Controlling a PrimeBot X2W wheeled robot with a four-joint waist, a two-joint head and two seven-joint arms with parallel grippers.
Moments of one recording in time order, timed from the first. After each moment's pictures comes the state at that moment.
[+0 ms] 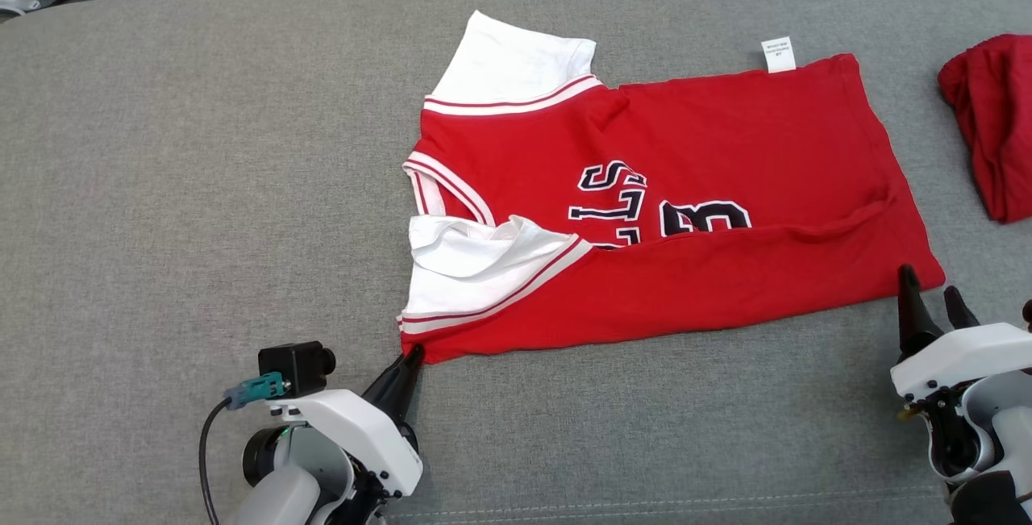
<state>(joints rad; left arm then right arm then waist) -0.33 0.16 -0.56 0.56 -0.91 -0.04 -0.05 -0.47 -0.22 0.05 0.85 0.70 0.13 -0.18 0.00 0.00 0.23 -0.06</state>
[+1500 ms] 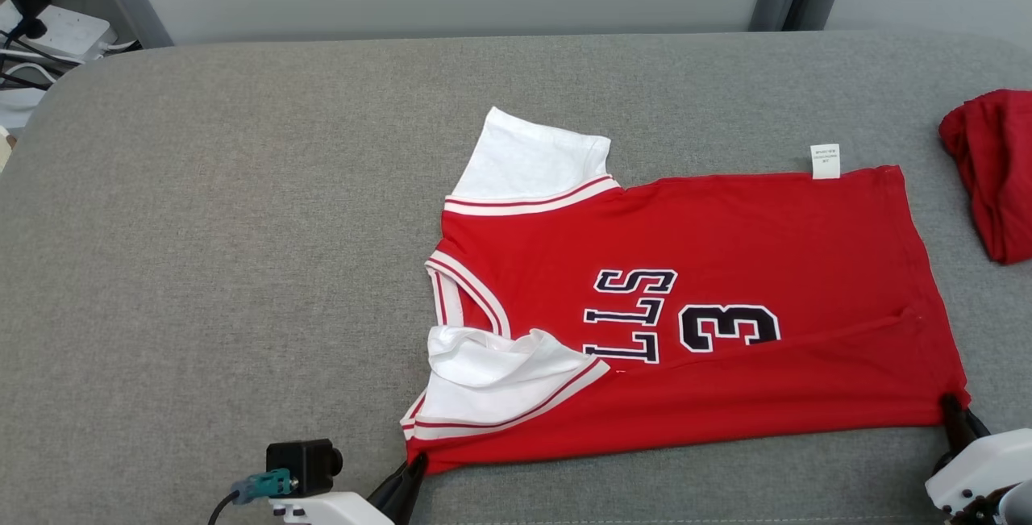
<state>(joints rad) -0.06 0.28 -0.61 0.22 -0.91 0.14 0.06 -0.30 -0.33 0.20 0.91 0.86 0.13 -0.18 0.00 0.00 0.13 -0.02</state>
